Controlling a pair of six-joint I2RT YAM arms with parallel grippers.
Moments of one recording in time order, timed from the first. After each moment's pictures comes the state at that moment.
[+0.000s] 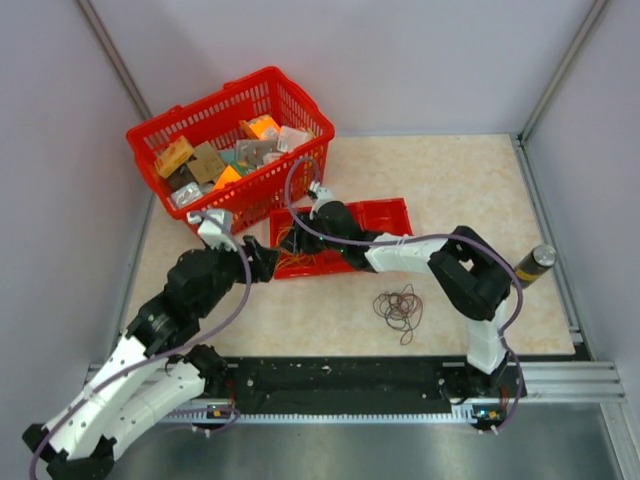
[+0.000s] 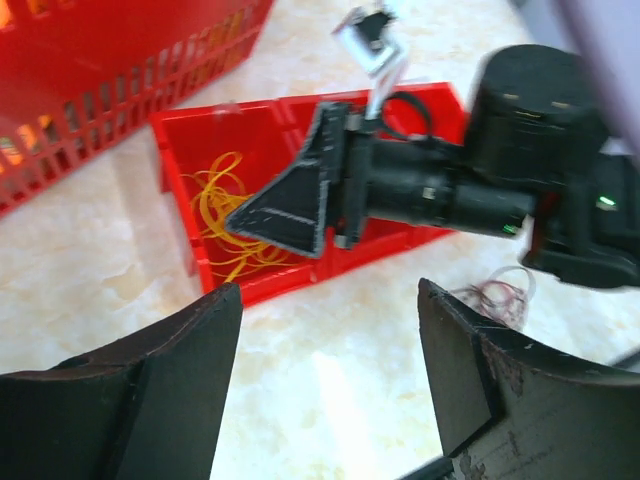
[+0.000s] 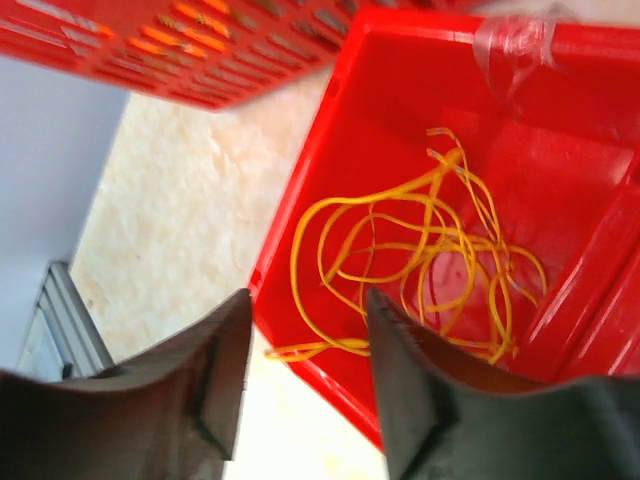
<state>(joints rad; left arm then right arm) -0.66 0.63 0.76 -0.44 -0.24 -0.45 0.87 1.94 1.18 0.36 -0.12 0.68</state>
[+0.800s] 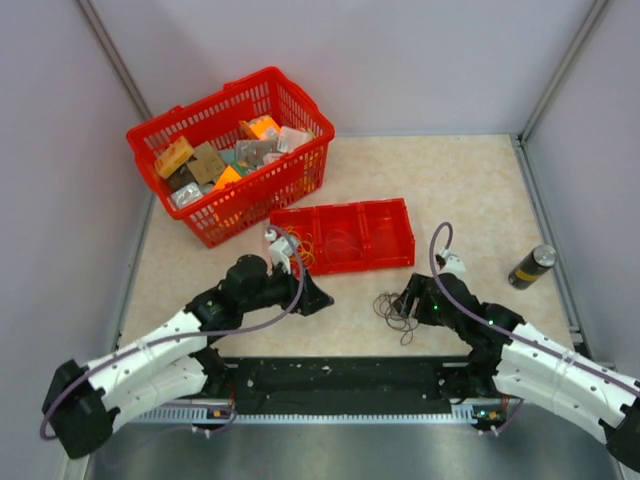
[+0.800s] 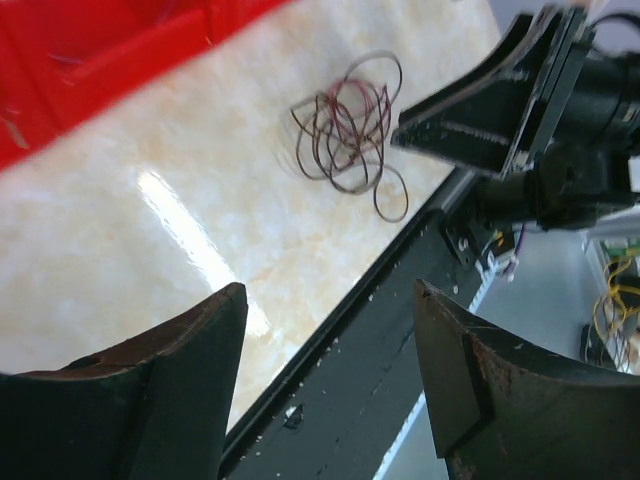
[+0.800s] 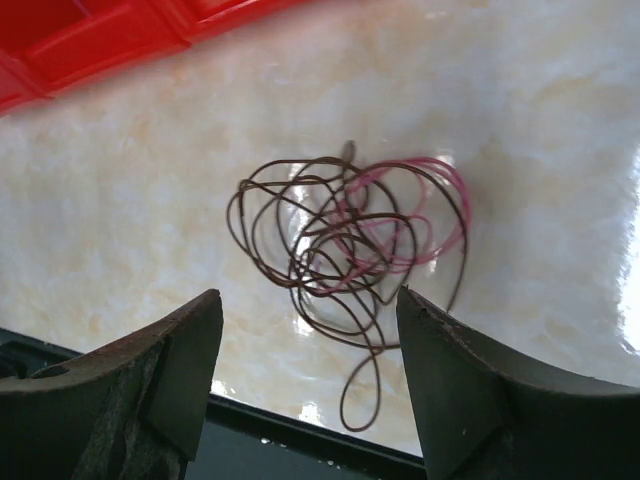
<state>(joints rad) -0.74 0.80 0.47 -0.07 0.31 -0.66 0.81 0.70 0.38 -0.44 0.22 0.88</state>
